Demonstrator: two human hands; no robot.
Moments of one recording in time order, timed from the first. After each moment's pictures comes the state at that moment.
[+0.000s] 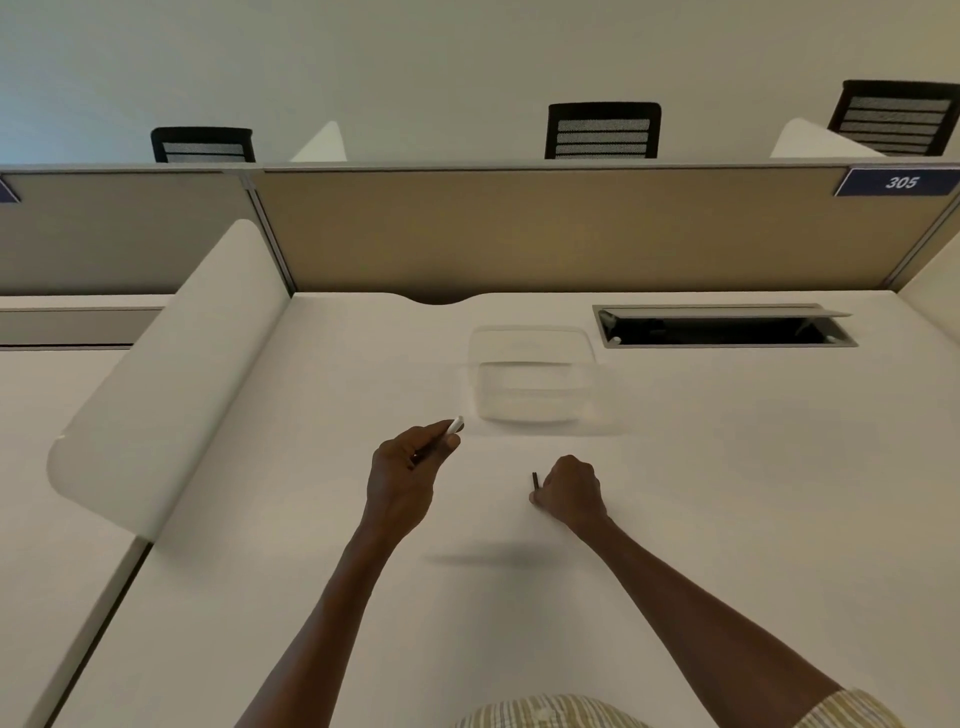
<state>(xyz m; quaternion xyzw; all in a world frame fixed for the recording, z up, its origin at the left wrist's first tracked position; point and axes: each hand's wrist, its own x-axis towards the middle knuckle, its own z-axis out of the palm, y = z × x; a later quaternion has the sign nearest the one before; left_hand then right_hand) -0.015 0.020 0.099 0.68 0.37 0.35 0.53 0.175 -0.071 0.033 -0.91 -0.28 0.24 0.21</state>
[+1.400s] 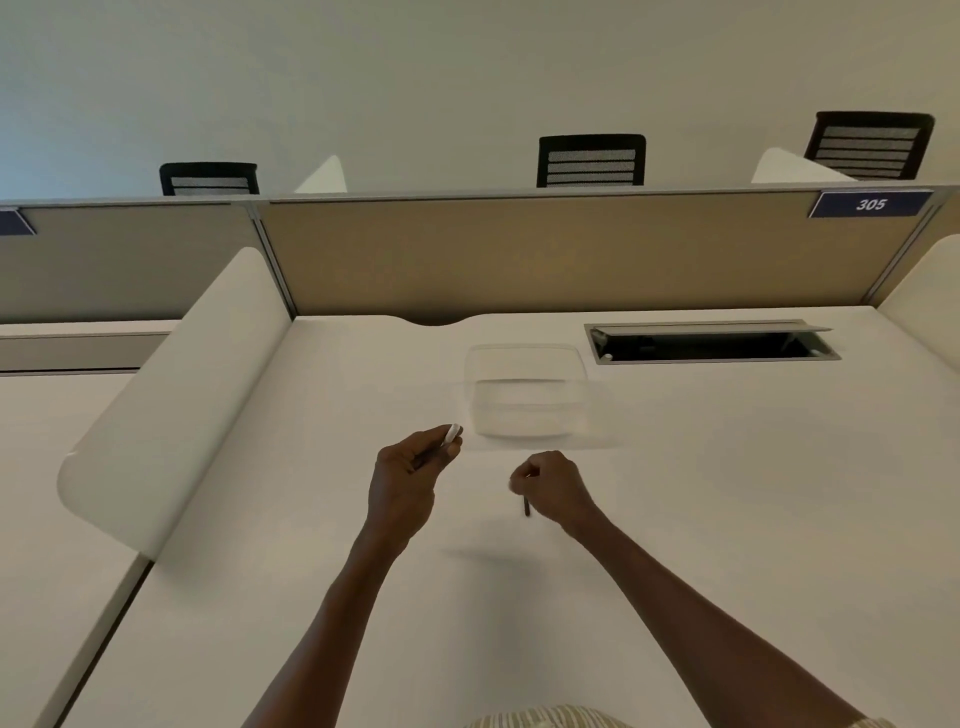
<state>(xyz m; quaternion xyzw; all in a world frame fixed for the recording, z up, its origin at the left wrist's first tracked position) -0.012 0.008 0.119 0.62 0.36 0.36 0.59 0.167 -0.072 0.065 -0.82 -0.34 0.30 0.35</state>
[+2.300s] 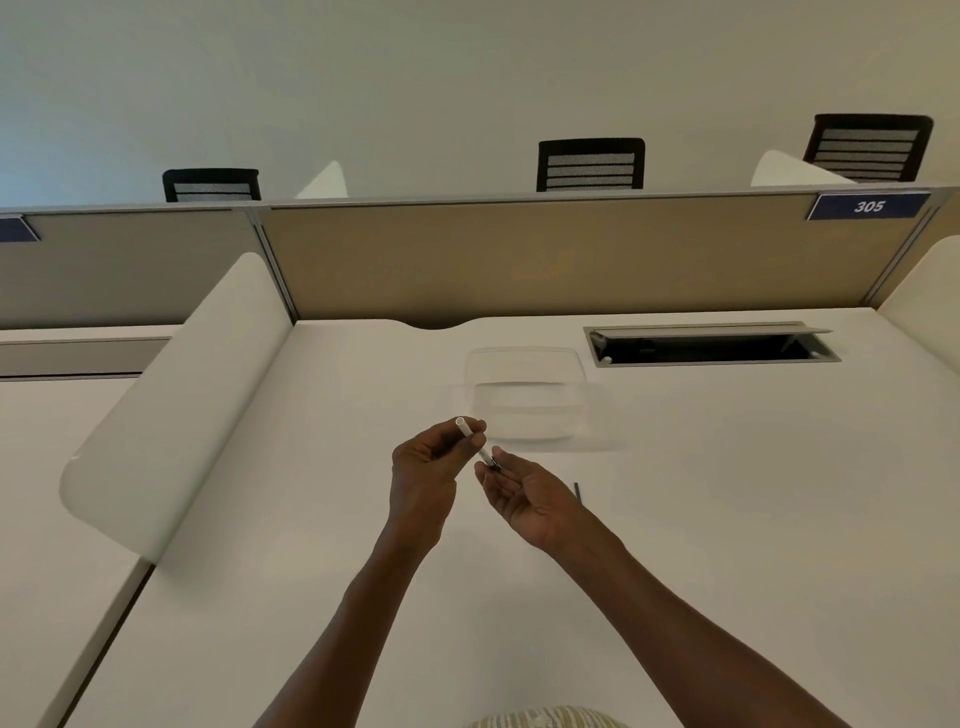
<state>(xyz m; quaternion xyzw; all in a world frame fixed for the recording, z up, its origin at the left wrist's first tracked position) 0.009 -0.004 0.125 0.56 0.30 0.40 0.66 0.135 -0.064 0.084 -0.37 0.09 0.61 0.70</state>
